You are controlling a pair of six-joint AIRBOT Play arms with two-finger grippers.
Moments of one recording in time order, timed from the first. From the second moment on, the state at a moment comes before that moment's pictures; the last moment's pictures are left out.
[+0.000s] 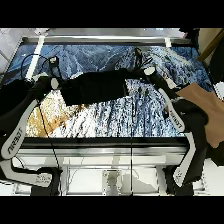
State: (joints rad) left arm -0.13 -1.57 1.25 1.54 -0.55 -1.83; right arm 0.26 -2.03 1.78 -0.55 0.61 1.08
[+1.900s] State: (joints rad) left arm -0.07 -1.30 1.27 1.54 -0.49 -1.87; right arm 0.18 -2.23 2.03 -0.67 1.04 1.24
